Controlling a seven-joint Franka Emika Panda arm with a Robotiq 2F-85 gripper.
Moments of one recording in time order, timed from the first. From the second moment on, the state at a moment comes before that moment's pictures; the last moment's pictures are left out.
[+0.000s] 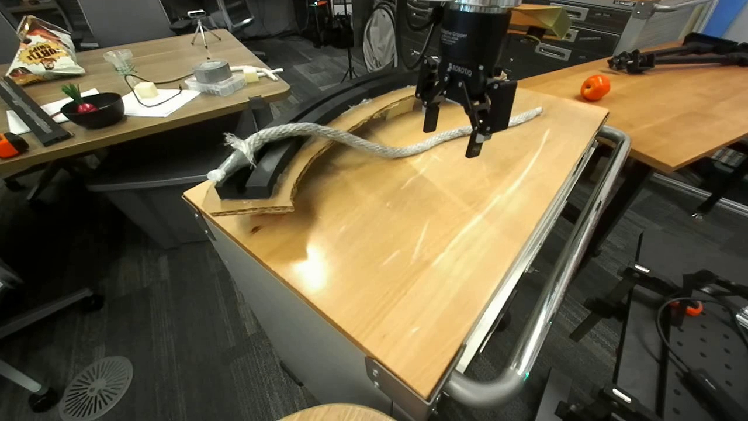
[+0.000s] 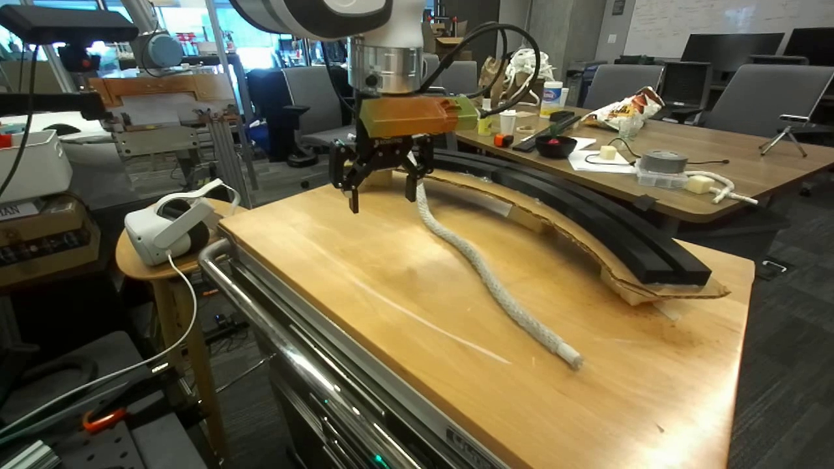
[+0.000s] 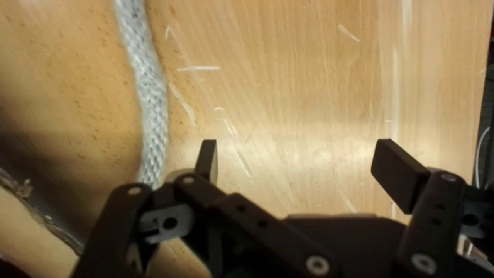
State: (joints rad) arm -0.04 0.06 0.03 -2.27 0.12 2.34 -1.34
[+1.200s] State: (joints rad) arm -0.07 0.36 0.02 -1.99 0.12 2.37 -1.32
